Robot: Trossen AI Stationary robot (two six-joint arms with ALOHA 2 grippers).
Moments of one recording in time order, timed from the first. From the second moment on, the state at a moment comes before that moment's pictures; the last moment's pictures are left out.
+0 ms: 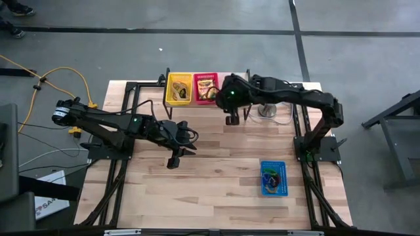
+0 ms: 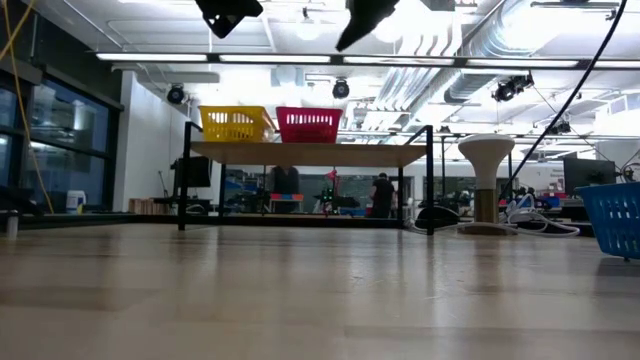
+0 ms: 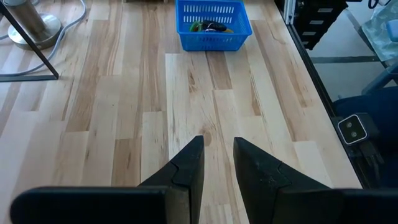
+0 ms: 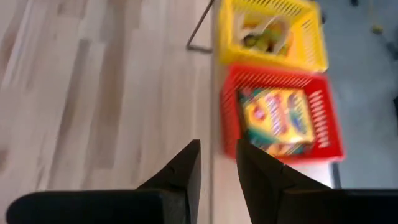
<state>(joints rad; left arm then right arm) -0.18 1.22 1.10 -0.45 0.00 -0.13 -0.18 1.71 1.83 -0.95 0.15 -0.35</state>
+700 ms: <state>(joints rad) -0.18 1.22 1.10 -0.45 0.00 -0.13 0.07 1.69 1.80 -1.43 0.10 0.23</state>
